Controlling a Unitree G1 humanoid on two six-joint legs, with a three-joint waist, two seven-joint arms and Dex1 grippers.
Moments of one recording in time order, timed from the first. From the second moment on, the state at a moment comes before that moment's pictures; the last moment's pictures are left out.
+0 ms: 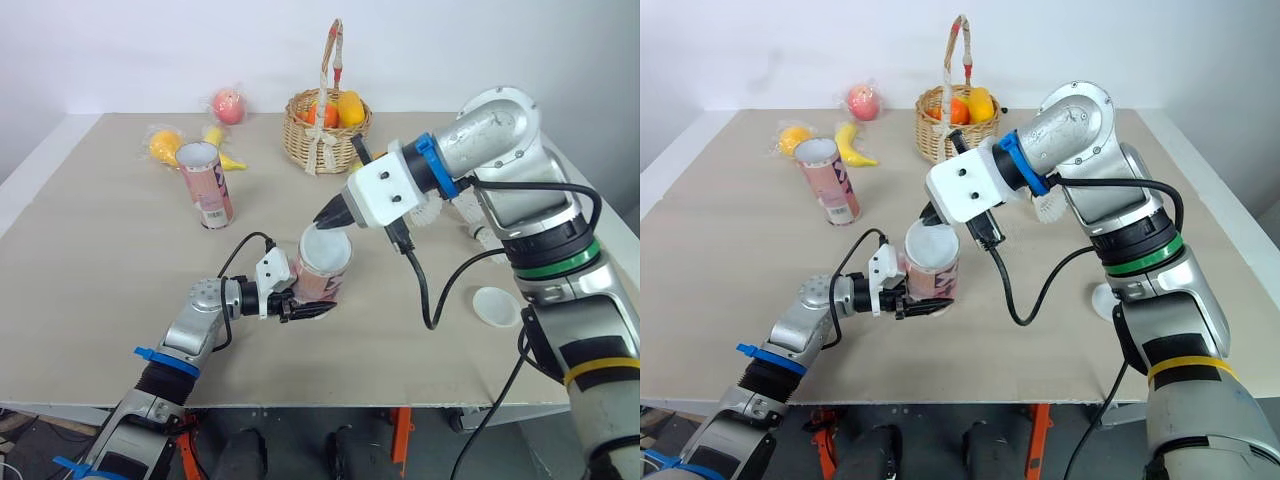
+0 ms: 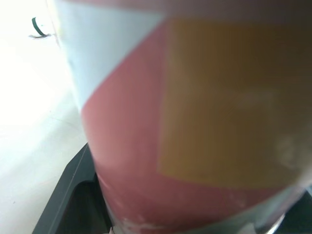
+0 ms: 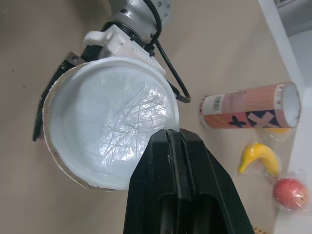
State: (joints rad) left arm -0.49 0.31 -0.22 0.23 -0.24 0.07 -1.06; right arm -1.23 -0.62 0.39 0.14 0.03 -0.04 1.54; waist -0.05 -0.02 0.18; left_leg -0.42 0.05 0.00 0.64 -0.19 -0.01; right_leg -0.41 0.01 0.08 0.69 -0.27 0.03
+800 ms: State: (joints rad) left arm -0.47 0.31 -0.21 0.22 -0.25 0.07 -1.05; right arm -1.36 -0.68 0.51 0.21 0.23 0.00 1.57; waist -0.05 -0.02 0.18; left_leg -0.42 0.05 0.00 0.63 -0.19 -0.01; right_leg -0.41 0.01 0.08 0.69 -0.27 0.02
